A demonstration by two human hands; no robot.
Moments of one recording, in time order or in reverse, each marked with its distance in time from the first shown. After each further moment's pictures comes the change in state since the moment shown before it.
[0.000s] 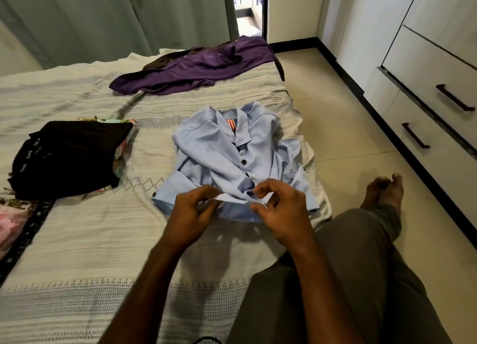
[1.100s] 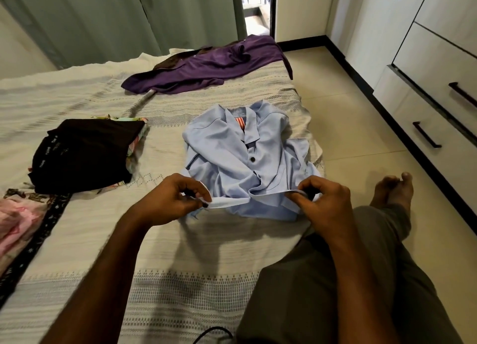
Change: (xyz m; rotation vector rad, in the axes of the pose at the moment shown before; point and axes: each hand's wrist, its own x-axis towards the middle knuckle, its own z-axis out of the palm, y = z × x) left_hand 0.021 0.002 -0.078 -0.061 -0.451 -0.105; right_hand -0.001 0.021 -0.049 -0.166 0.101 -0.032
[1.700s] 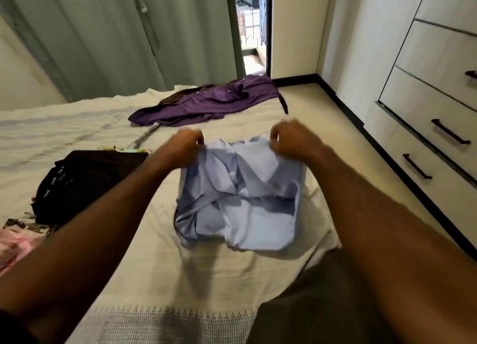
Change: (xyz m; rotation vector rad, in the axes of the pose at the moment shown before) left_hand 0.146 0.024 -0.089 0.737 0.266 -0.096; right_hand 0.202 -0.060 0.011 -0.529 -0.297 -0.149
